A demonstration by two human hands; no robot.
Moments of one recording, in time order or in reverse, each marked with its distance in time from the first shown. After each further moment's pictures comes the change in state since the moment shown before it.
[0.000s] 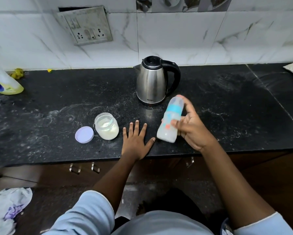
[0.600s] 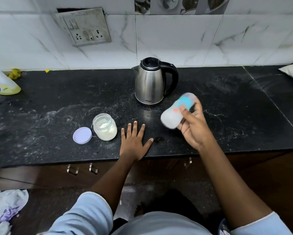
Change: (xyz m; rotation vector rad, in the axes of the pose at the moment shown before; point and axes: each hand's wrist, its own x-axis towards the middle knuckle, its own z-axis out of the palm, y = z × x) left_hand 0.001 -0.001 0.002 -0.023 0.013 0.002; right_hand 0.001 -0.009 -0.003 0.117 0.111 -0.020
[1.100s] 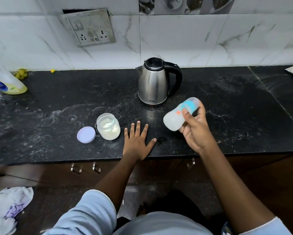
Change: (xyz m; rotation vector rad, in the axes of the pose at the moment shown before) left_hand -0.001 0.001 -0.003 0.016 -0.017 -0.002; right_hand -0.005 0.008 -0.001 0.017 0.012 0.013
